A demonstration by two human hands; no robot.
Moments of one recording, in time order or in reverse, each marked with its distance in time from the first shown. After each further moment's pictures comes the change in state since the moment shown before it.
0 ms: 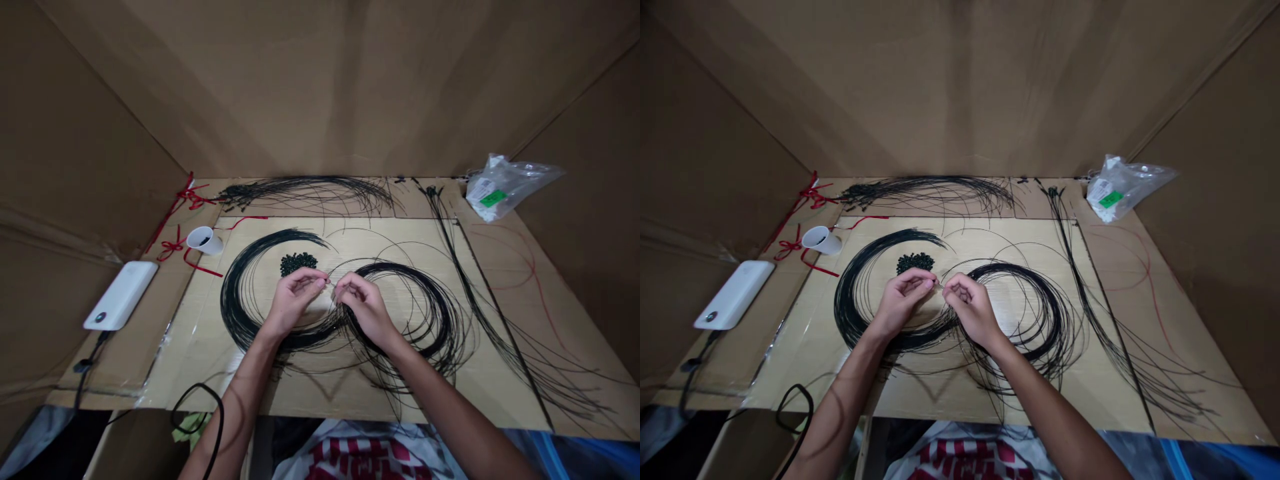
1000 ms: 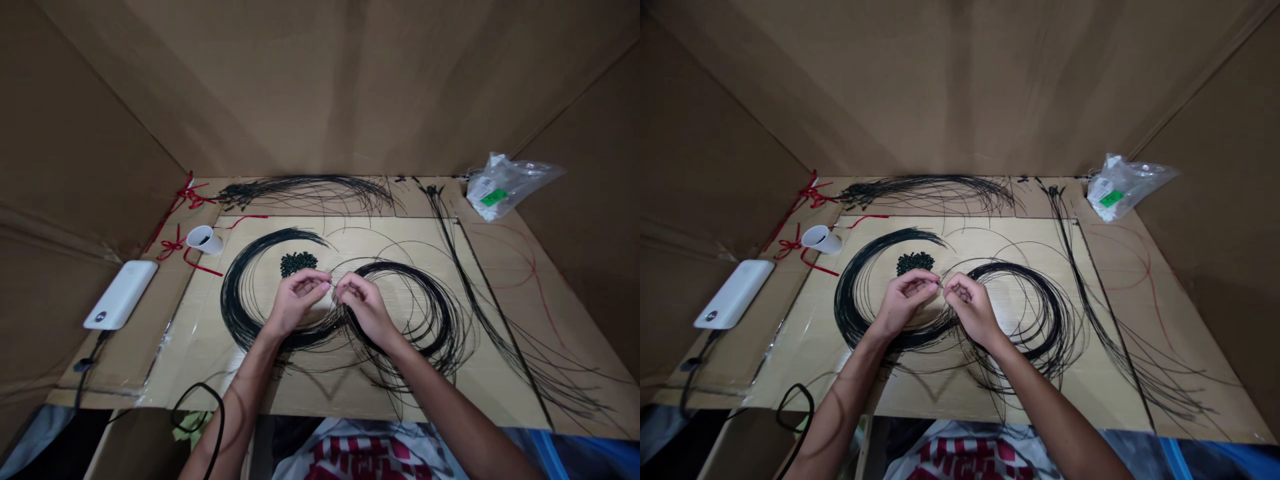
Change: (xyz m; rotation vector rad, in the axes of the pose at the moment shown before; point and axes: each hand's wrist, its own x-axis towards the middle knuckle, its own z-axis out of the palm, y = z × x) left_hand 0.000 -0.001 0.003 -0.025 -0.033 0.023; right_hand 0.000 -0.001 0.001 -0.011 -0.009 -0.005
